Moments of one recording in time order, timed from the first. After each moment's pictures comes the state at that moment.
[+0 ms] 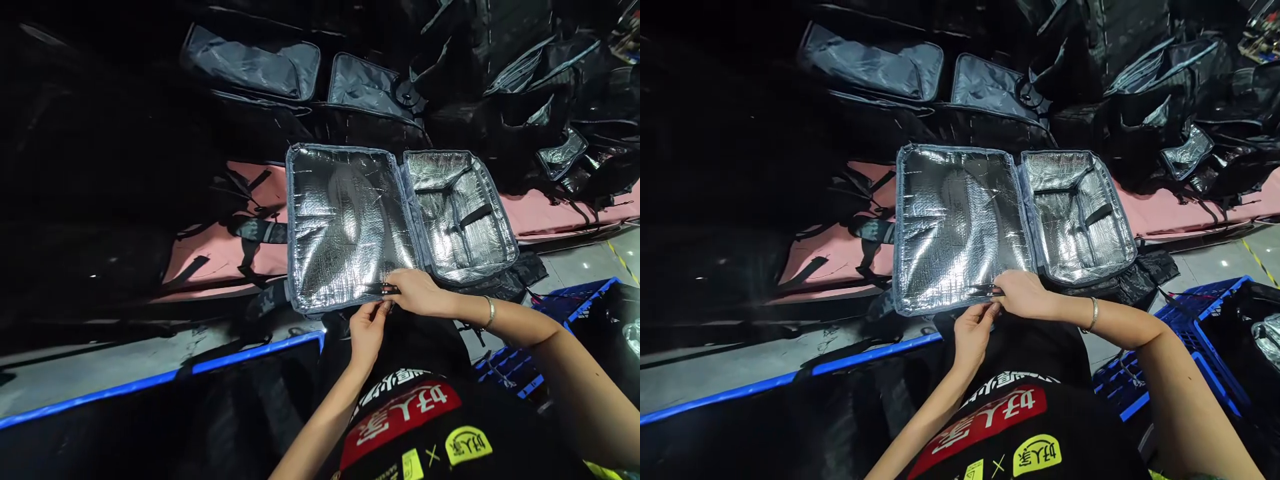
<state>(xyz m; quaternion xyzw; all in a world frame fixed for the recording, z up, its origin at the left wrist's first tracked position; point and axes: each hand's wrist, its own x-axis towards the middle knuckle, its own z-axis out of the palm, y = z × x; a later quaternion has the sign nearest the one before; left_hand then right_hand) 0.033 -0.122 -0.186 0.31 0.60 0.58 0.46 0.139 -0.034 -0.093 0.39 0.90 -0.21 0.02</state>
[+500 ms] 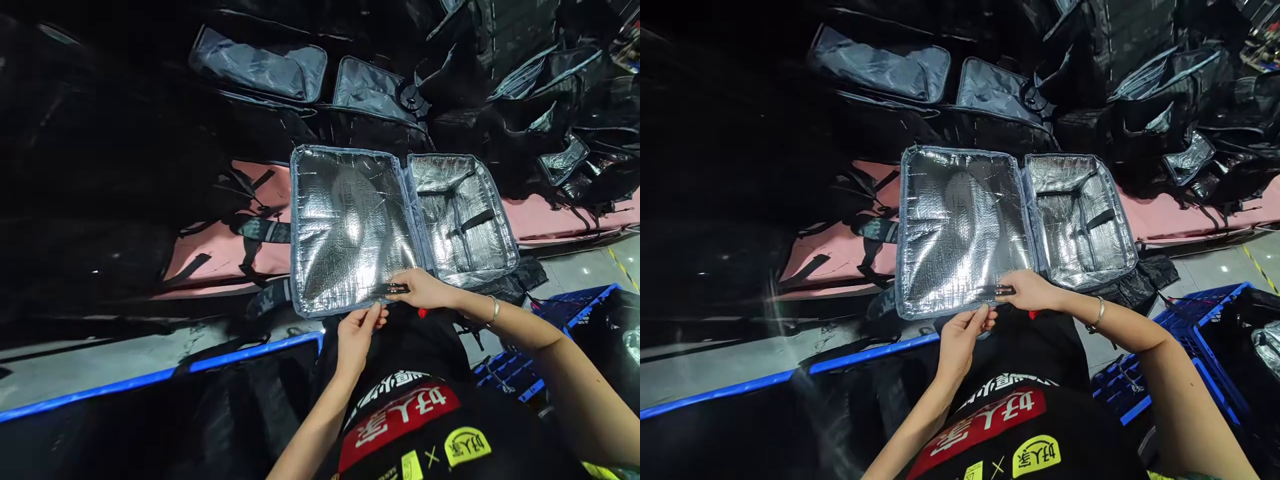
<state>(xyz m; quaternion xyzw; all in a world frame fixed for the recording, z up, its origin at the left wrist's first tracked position) 0.016 -0.131 -0.163 0.26 0.59 0.55 0.54 0.151 -0.020 -0.094 0.35 0.84 -0.40 -0.02</state>
